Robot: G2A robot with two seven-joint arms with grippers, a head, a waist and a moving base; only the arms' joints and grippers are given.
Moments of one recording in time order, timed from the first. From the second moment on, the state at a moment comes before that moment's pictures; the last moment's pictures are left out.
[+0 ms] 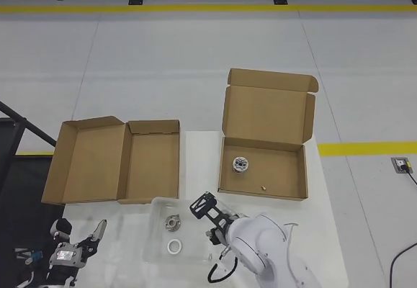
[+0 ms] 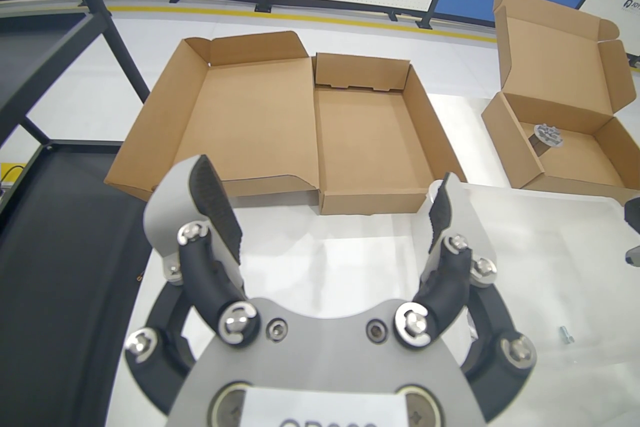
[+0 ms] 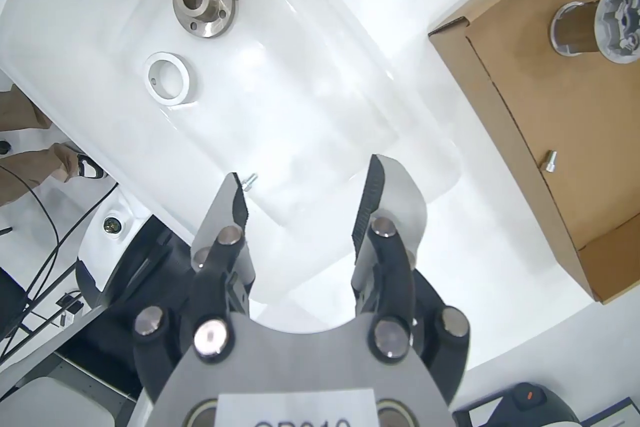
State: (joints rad) left arm 1.88 -1.18 -1.80 -1.97 1.06 -0.11 0.20; right arm -1.01 -1.54 1.00 -1.77 -1.41 -0.14 1.39
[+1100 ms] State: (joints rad) left arm 1.88 -1.20 -1.80 -1.96 1.07 -0.10 0.20; right arm -0.99 -1.61 0.81 -1.58 -1.49 0.31 1.46
